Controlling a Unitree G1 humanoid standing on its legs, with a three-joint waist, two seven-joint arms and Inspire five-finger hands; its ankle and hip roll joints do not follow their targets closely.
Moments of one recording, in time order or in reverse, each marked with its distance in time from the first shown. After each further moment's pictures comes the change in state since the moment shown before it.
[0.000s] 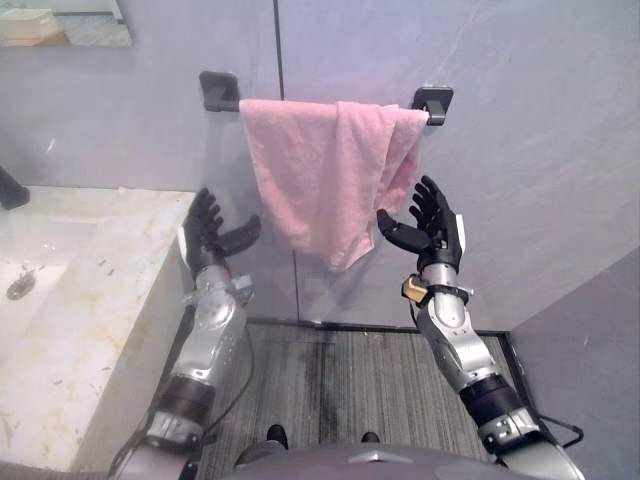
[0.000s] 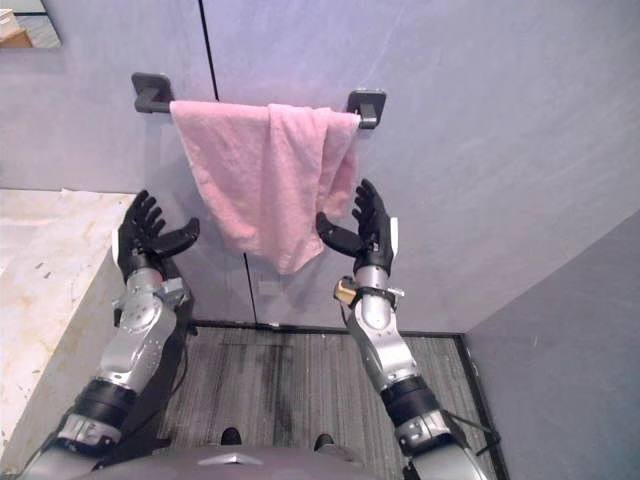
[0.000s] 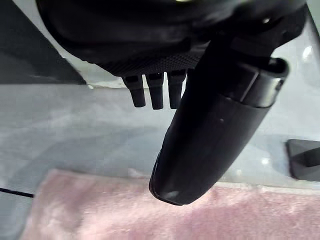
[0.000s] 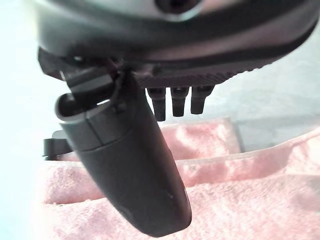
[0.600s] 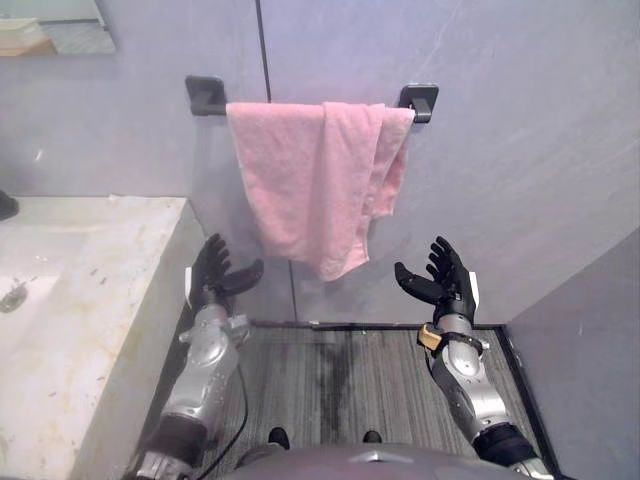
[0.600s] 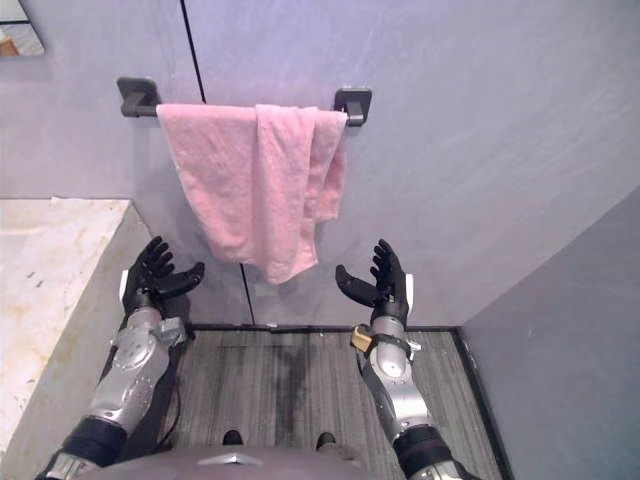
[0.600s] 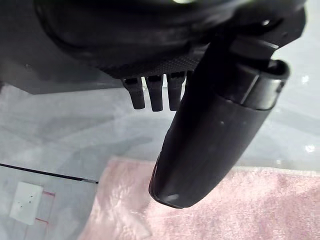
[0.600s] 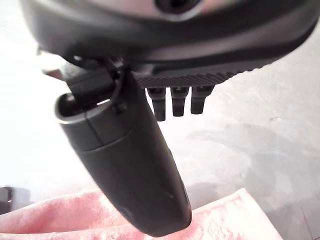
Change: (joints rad) left arm 0.106 0.001 0.002 0.014 -0.028 0.027 -0.079; right arm 0.156 0.001 -0.042 0.061 0.004 0.000 -0.014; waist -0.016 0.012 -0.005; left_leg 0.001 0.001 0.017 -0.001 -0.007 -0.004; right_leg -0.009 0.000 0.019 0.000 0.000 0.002
